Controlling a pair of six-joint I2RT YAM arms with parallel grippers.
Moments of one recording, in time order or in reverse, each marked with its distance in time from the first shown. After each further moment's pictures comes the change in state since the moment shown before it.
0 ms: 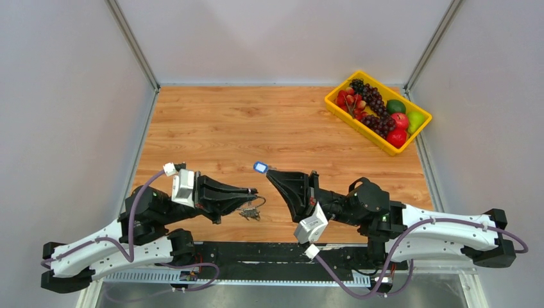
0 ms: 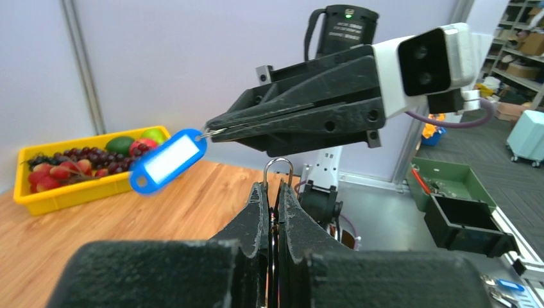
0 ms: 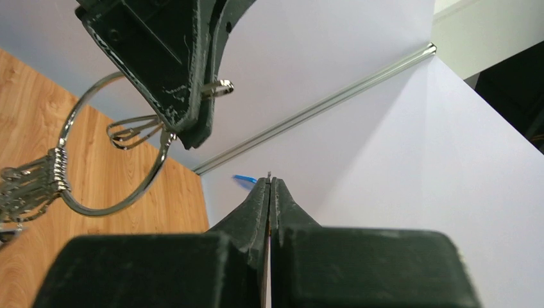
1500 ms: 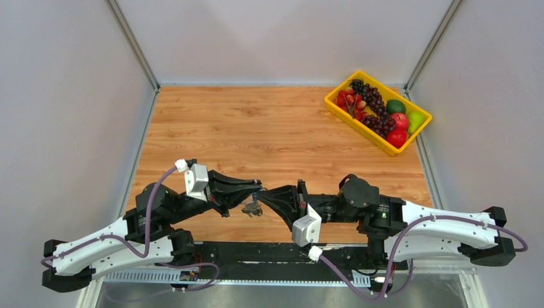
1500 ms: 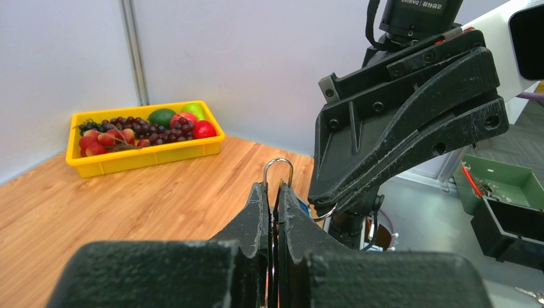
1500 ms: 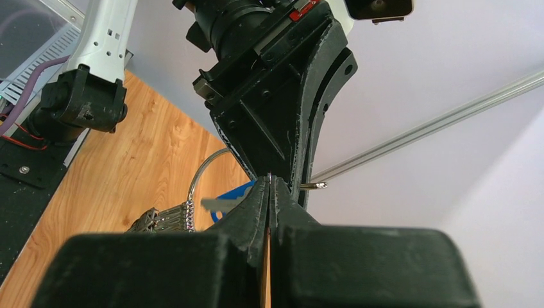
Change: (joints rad) left arm 0.000 0.045 -0.004 -0.023 -0.113 0.043; right arm -0.002 0.044 0.099 -0.221 -0.183 0.228
